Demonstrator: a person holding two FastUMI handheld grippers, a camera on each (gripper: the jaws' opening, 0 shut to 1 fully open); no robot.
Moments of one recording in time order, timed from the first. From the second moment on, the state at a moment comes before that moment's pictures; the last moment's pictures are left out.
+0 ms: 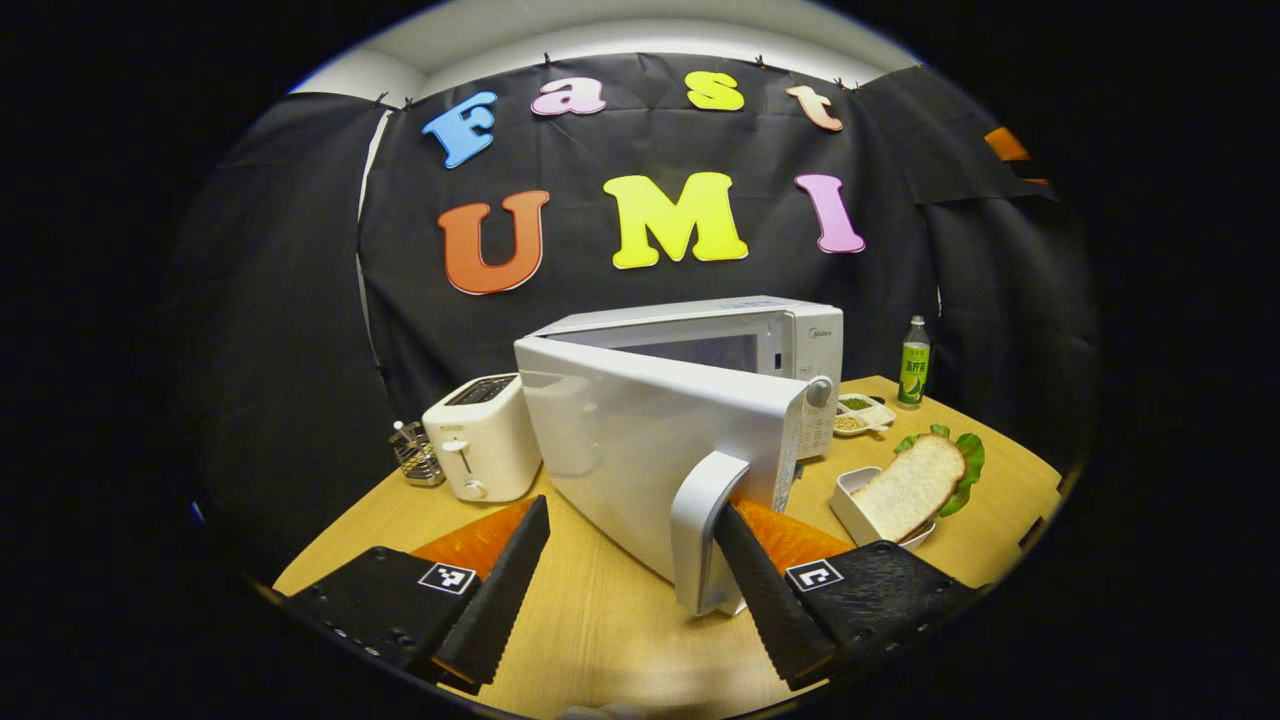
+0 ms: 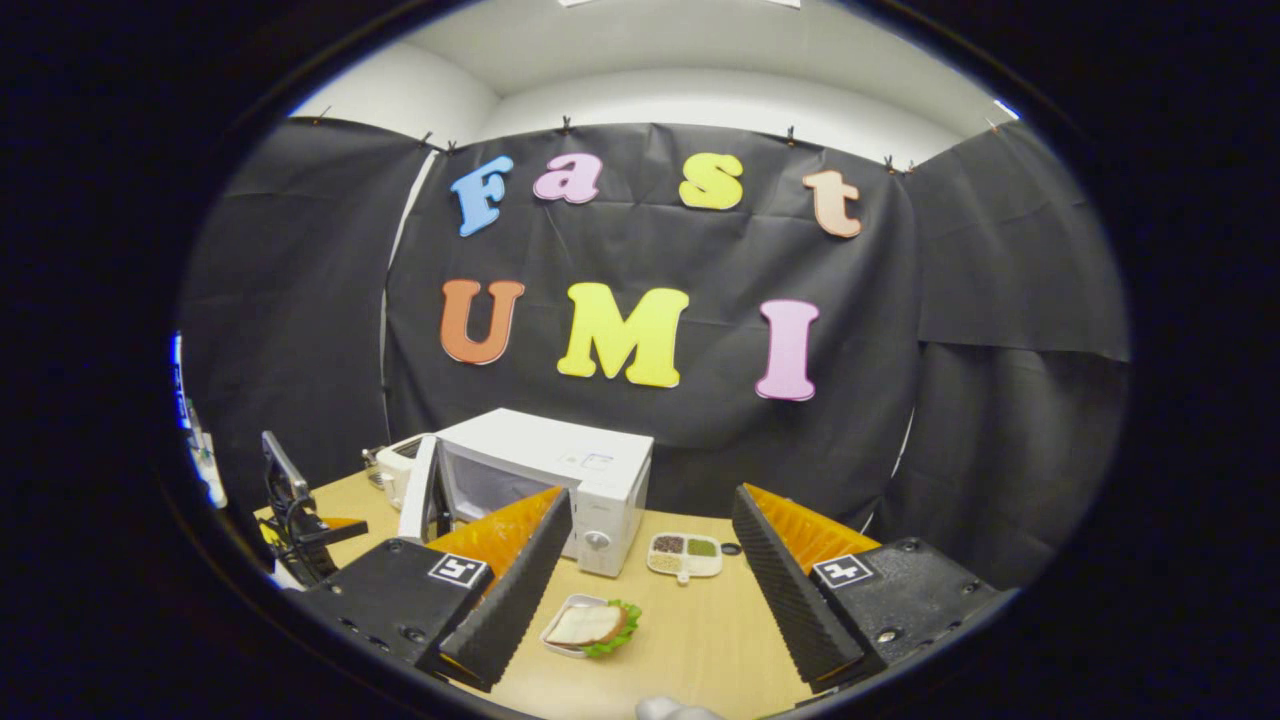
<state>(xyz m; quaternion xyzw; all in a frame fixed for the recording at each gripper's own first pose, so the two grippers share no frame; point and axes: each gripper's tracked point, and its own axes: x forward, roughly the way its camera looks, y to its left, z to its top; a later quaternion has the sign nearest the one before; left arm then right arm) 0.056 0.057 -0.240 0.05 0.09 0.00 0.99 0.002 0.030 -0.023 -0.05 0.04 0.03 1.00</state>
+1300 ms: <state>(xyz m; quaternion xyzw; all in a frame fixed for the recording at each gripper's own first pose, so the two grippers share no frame) -0.036 0.135 -0.147 0.03 0.05 0.09 0.99 0.095 0.018 -0.247 0.07 0.25 0.06 0.96</state>
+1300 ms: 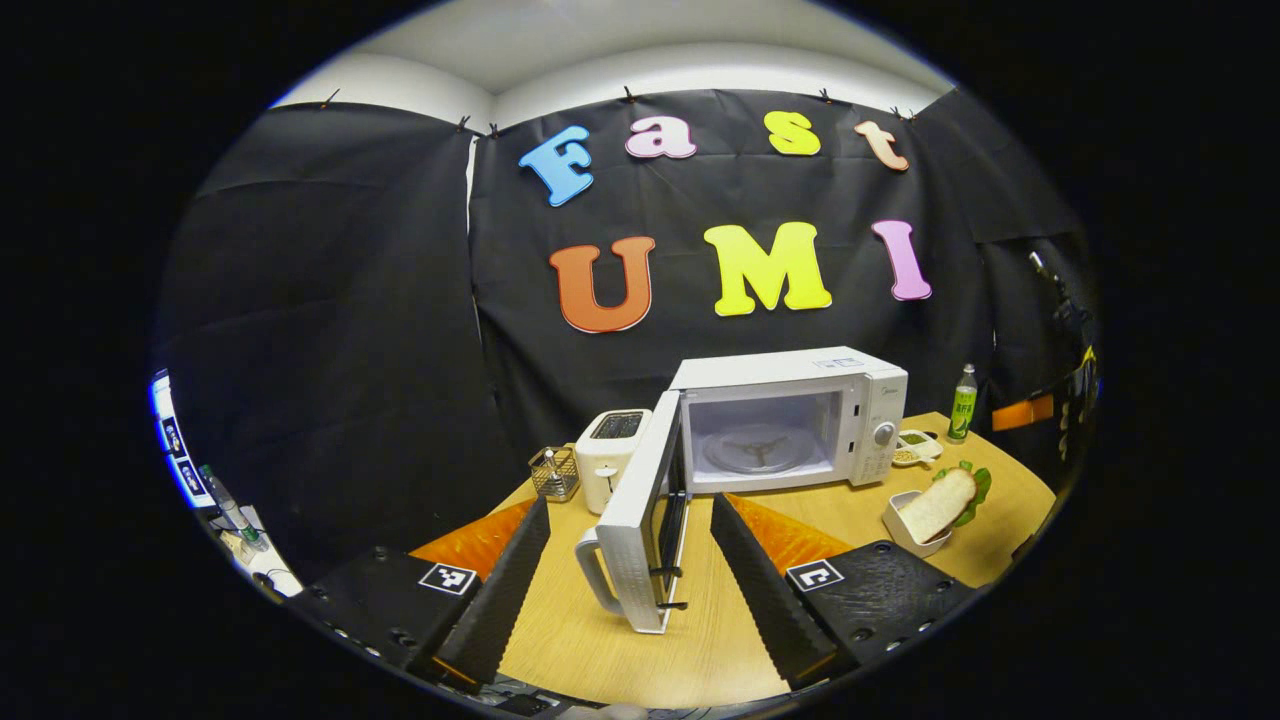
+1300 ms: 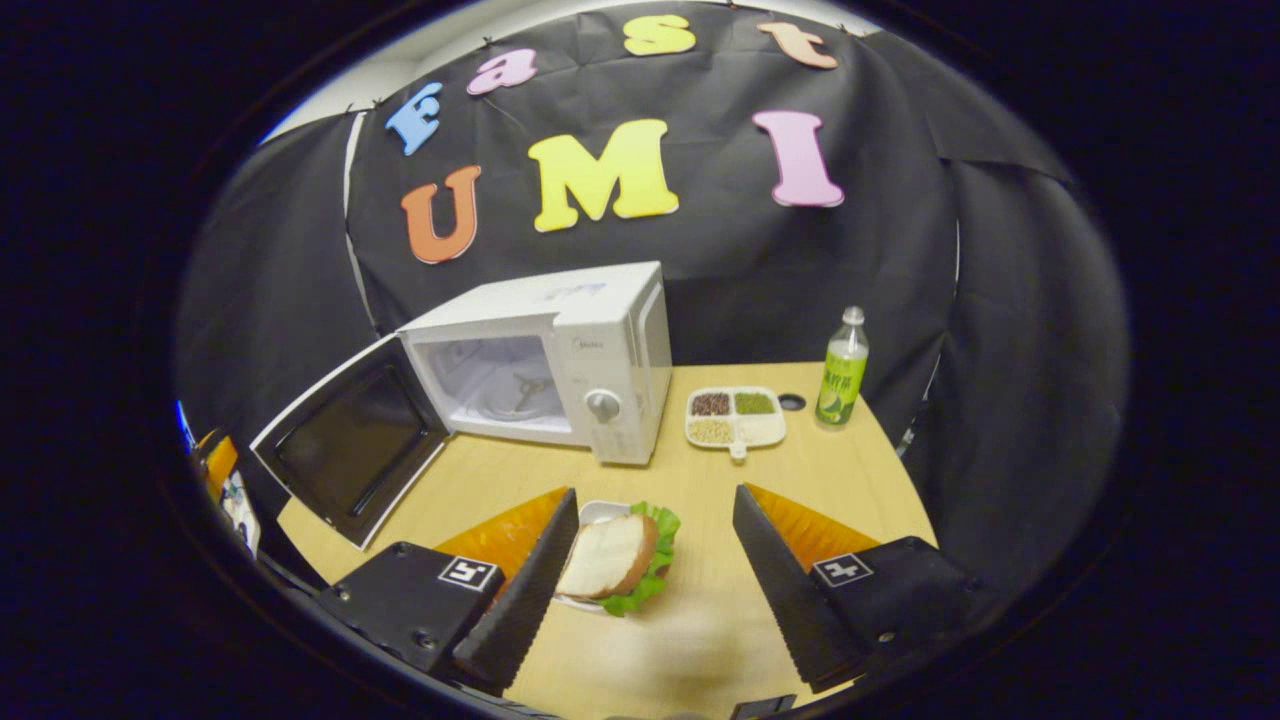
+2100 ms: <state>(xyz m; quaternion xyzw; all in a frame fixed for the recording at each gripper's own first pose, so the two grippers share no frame) -0.030 0.082 -0.121 0.04 0.06 0.11 0.99 0.115 0.052 -0.343 0.30 0.44 0.16 0.83</state>
